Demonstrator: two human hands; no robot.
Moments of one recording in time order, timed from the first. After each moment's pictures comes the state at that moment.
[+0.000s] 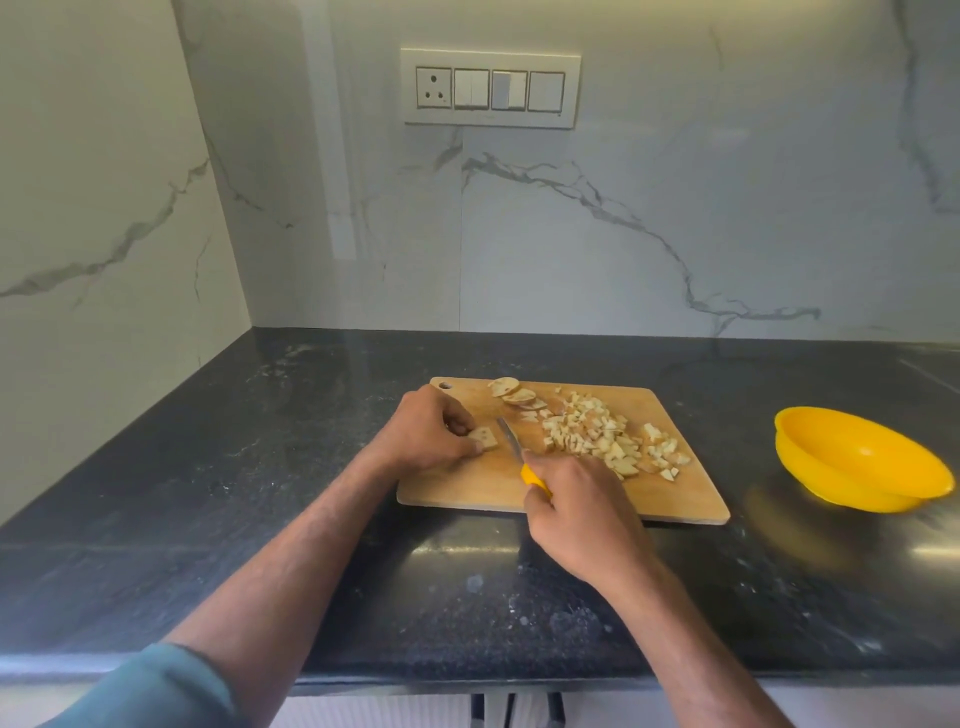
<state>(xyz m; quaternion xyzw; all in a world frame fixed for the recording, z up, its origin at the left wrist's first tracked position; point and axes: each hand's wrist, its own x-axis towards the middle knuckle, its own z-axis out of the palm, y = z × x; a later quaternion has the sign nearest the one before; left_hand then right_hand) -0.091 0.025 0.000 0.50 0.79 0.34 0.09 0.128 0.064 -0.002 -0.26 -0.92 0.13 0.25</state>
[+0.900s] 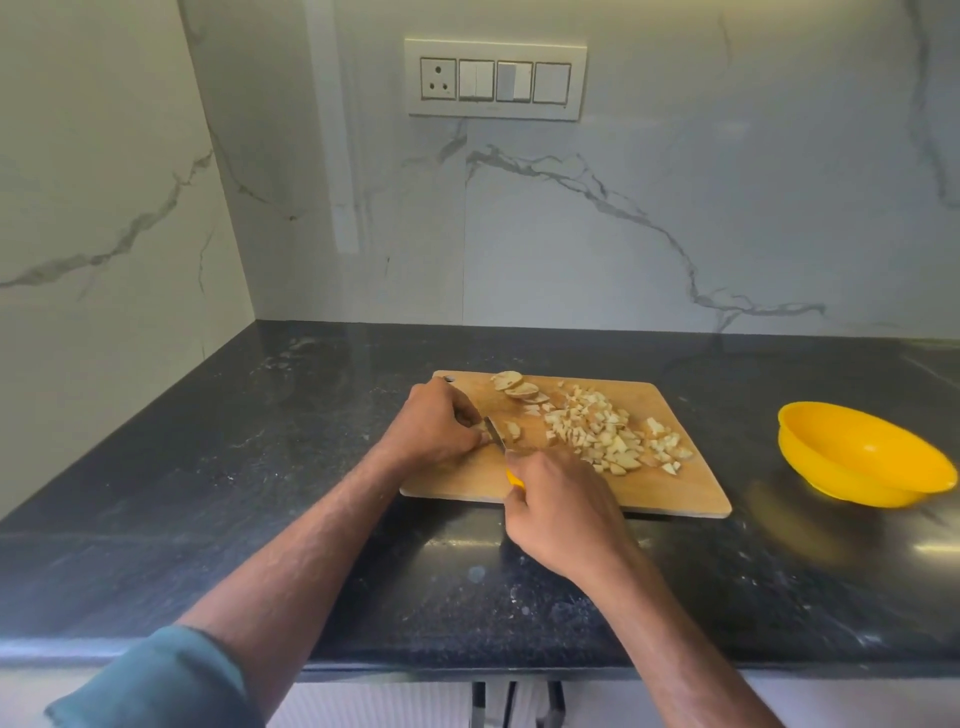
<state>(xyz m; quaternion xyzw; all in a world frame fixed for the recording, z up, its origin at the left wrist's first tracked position) -0.084 0.029 -0.004 0.49 0.80 0.35 0.06 0.117 0.048 0.003 -0.26 -0.94 0.11 0.21</state>
